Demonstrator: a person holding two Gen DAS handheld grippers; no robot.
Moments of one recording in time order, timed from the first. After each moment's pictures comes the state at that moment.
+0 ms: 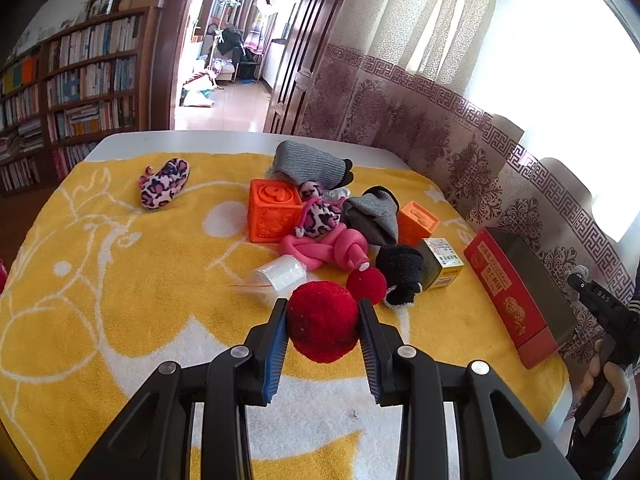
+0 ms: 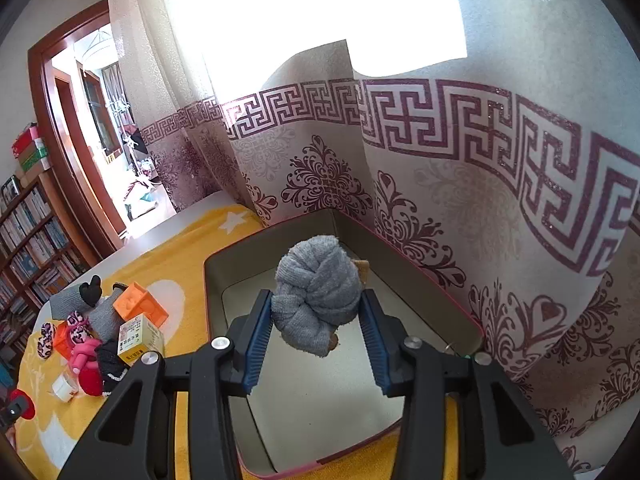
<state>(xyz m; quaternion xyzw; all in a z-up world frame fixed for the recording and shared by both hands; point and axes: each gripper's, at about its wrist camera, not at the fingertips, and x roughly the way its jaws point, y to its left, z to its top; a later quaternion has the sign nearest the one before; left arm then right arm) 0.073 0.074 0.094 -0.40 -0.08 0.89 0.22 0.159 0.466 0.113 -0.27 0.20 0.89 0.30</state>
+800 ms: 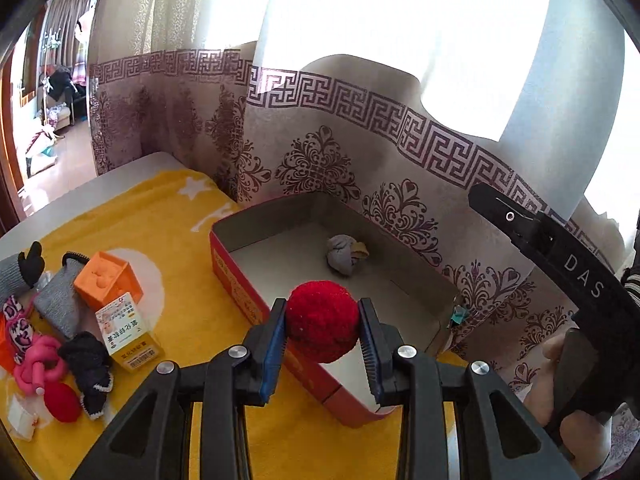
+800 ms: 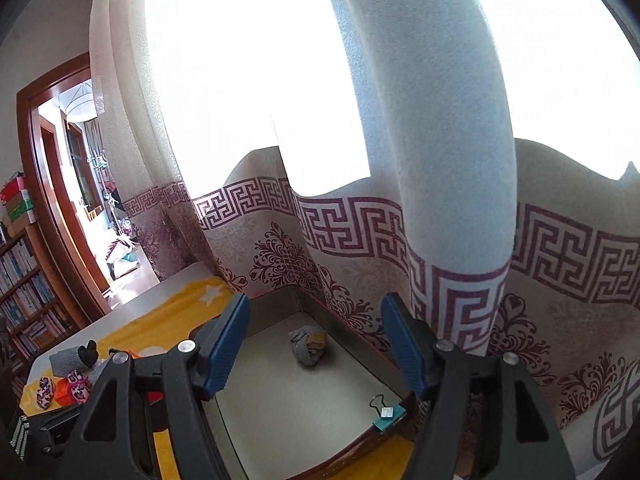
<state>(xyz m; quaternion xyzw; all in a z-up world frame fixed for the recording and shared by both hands) 0.096 0.364 0.133 -0.37 0.05 0.80 0.46 0.206 0.468 0.165 -0.16 0.18 0.90 0.37</state>
